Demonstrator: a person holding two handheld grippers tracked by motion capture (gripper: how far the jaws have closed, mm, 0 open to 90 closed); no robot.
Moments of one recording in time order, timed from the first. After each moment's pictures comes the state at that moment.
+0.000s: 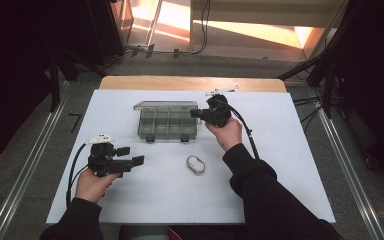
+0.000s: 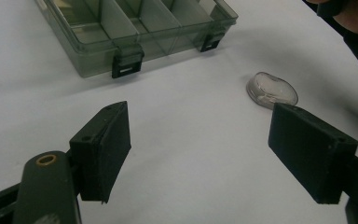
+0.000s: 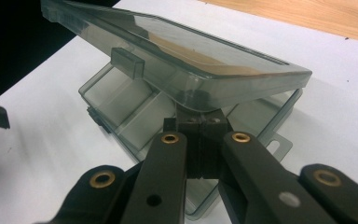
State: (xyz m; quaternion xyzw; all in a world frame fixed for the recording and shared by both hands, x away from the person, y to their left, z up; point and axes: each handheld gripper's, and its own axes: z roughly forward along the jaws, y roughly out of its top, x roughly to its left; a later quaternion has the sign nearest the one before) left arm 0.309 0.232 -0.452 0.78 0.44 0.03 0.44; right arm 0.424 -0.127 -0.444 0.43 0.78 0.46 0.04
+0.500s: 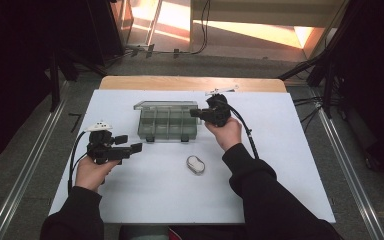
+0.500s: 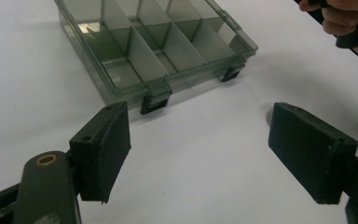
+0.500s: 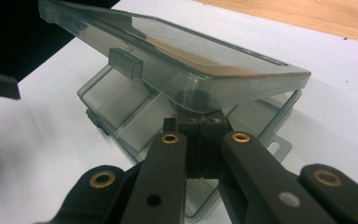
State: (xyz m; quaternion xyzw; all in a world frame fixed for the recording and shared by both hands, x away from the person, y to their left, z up) left arm 0.335 0.234 -0.442 0.78 0.44 0.05 0.45; right arm 0.425 -0.126 -0.444 0.43 0.78 0.46 0.04
